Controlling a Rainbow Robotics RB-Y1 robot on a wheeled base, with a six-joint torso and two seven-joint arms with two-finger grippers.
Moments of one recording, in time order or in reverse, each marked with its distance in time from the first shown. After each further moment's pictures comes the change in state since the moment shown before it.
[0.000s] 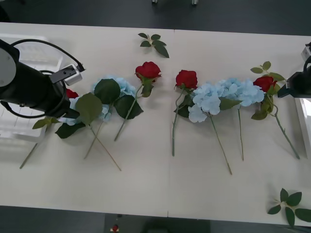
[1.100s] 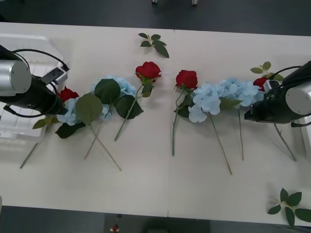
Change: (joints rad) right arm 0.000 0.173 0.266 0.211 -0.012 -0.357 -0.005; left arm -0.034 0.000 -0.028 0.251 -0.265 -0.207 0.195
